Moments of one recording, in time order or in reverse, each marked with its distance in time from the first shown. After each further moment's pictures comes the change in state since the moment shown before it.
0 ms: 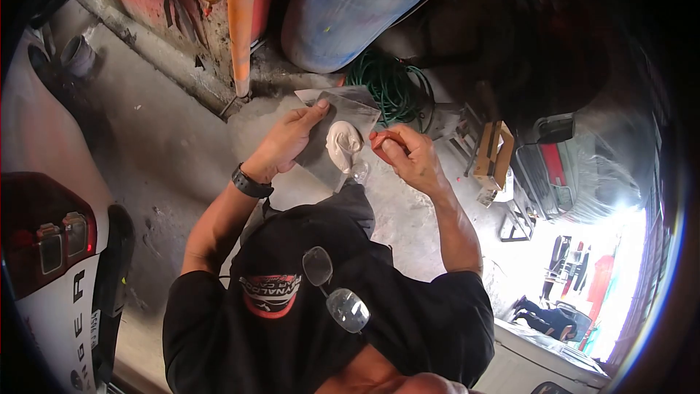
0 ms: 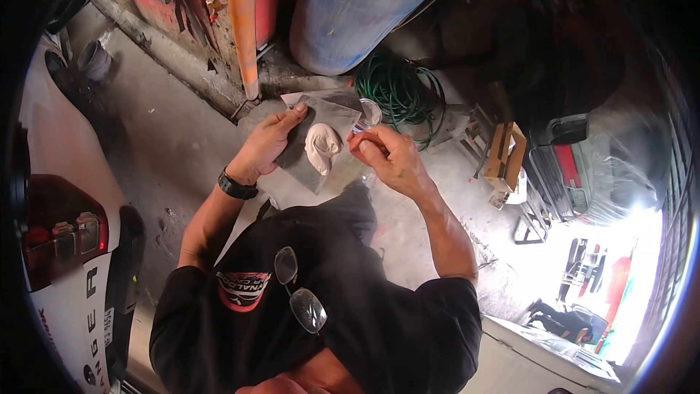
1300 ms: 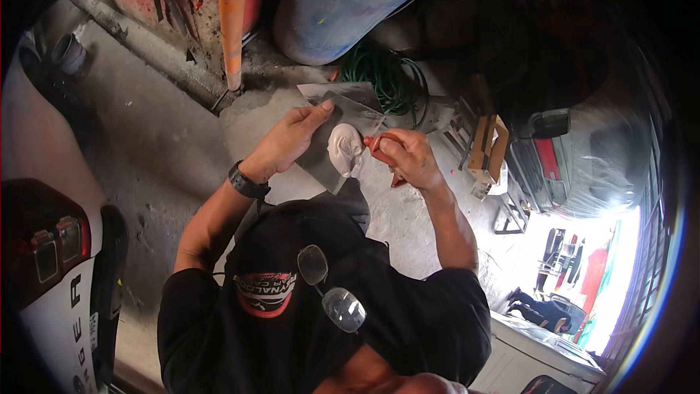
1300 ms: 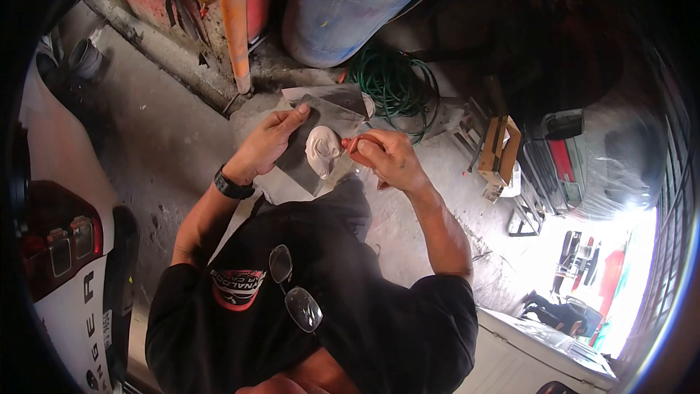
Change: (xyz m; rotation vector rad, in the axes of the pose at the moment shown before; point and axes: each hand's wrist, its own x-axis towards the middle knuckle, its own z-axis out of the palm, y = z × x) left_hand 0.006 -0.005 0.005 0.177 -0.066 0.024; right_hand 0.002 0.010 -0.004 0.067 -0.081 0.155
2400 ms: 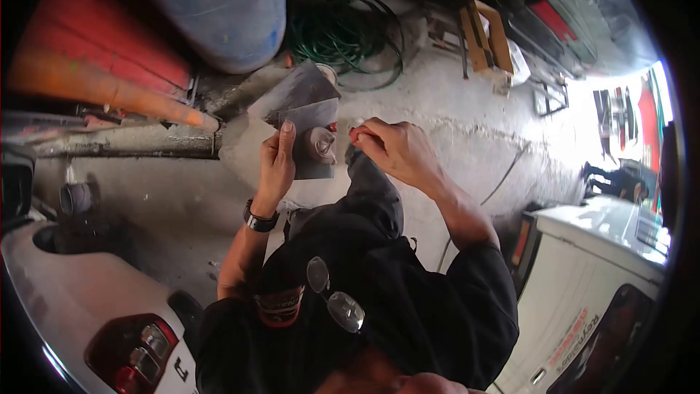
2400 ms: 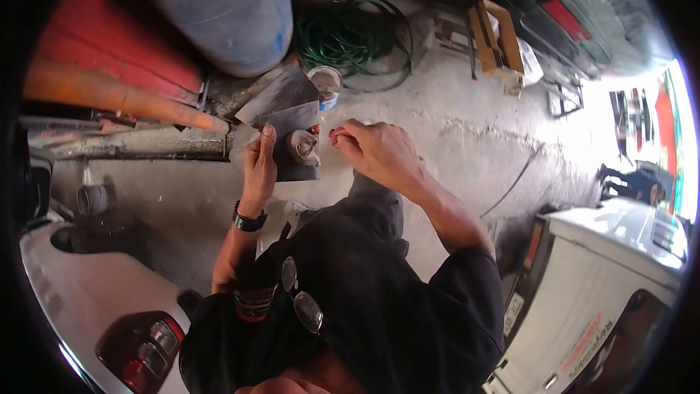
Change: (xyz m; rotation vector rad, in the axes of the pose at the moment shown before) left_hand 0.097 -0.051 0.089 0.405 0.123 0.099; right_hand -0.050 0.096 -0.063 -0.362 0.398 0.068
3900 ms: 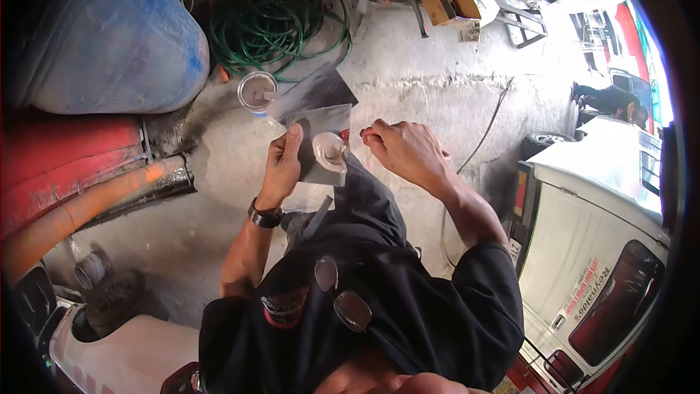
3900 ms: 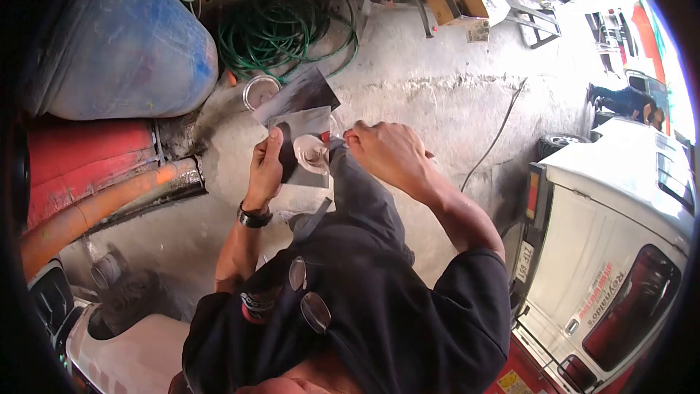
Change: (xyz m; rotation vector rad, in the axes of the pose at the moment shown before) left_hand 0.118 -0.070 0.149 -0.103 -0.345 -0.199; right_hand 0.000 0.158 -0.048 -0.247 -0.170 0.420
